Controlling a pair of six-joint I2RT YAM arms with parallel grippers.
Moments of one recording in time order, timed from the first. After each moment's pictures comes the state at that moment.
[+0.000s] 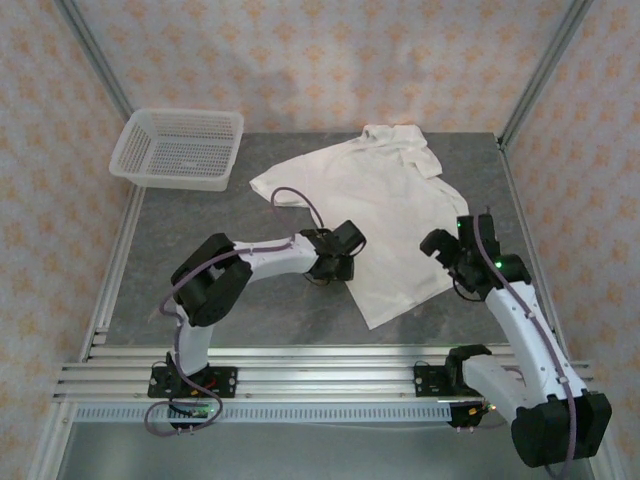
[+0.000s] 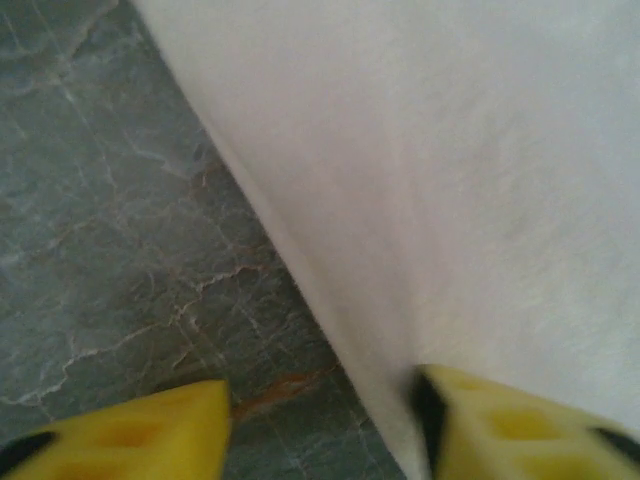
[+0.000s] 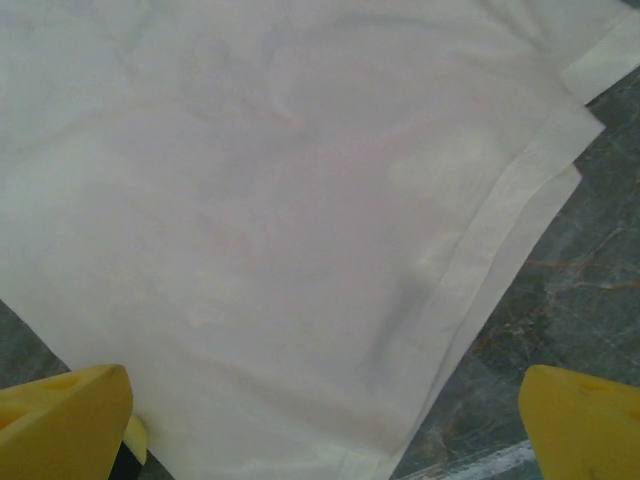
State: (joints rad) left arm -0.83 1.97 1.31 -0.54 -0.10 -0.83; right arm 0.13 0.91 0.81 -0.85 0.02 0.79
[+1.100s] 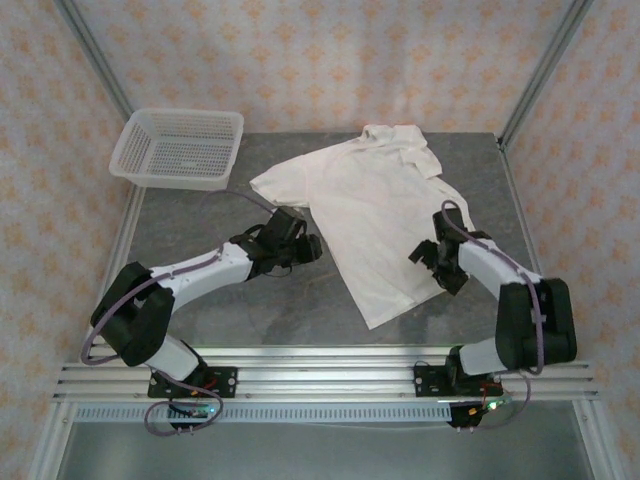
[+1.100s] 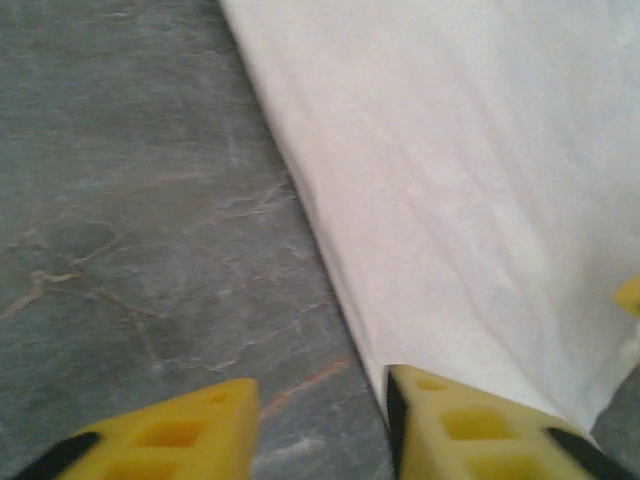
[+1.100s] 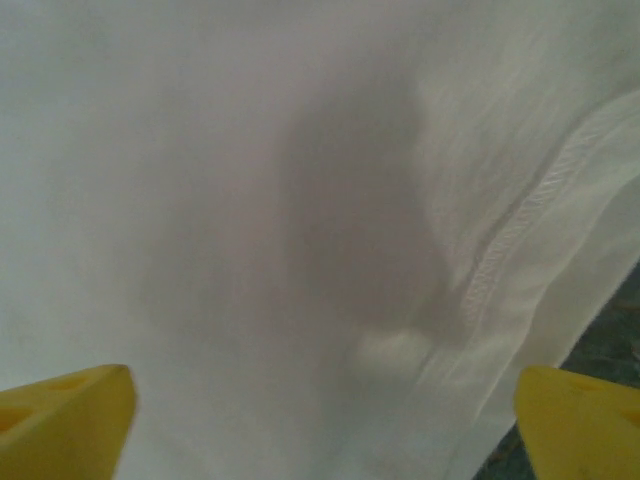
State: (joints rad) left arm -0.63 1.52 0.92 -0.24 0.04 -0.83; right arm 0.10 1.44 0.76 -0.66 -0.01 0.81
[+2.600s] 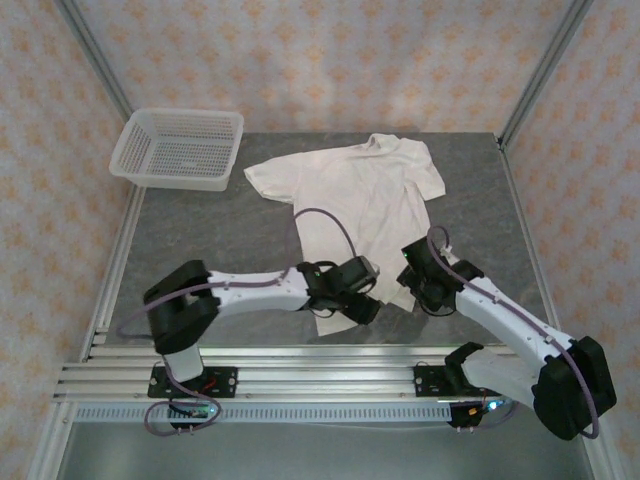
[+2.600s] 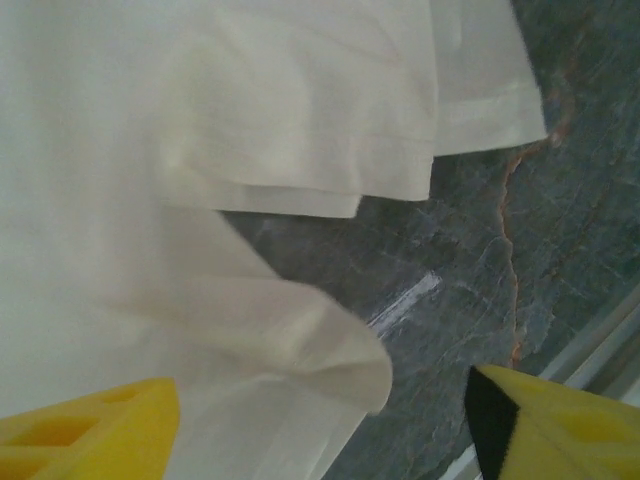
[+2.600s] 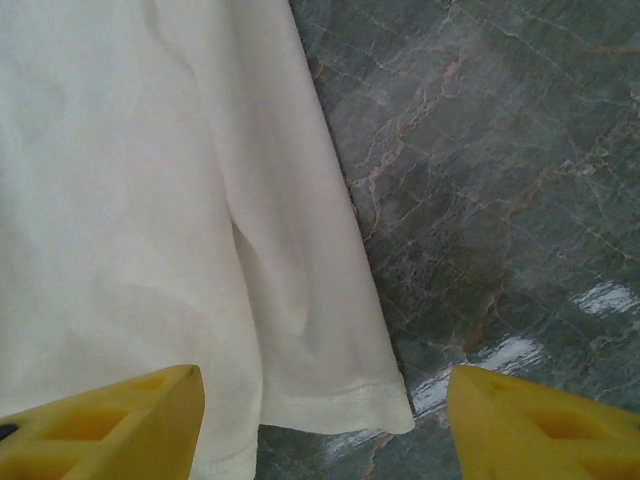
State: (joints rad) left arm -1.07 1.78 1.15 -0.44 -0.01 -0.53; right arm 0.51 1.05 0.64 -0.79 0.19 1.16
